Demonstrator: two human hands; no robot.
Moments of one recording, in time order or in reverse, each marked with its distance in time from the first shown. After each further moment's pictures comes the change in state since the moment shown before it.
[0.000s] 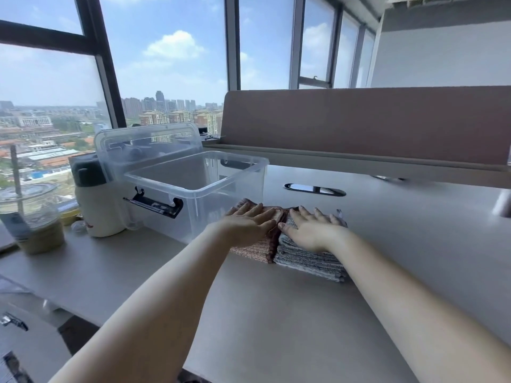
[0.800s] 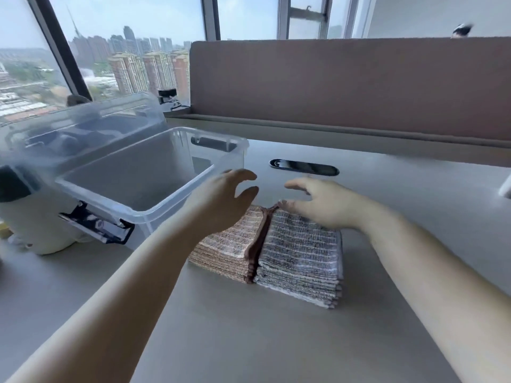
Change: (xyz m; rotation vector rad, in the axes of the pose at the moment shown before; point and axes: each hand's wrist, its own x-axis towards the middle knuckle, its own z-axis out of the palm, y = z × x) left_hand 0.018 -0.001 -0.066 -0.657 0.339 -0.187; right_hand 0.013 0.039 -0.072 0.424 0.033 -0.222
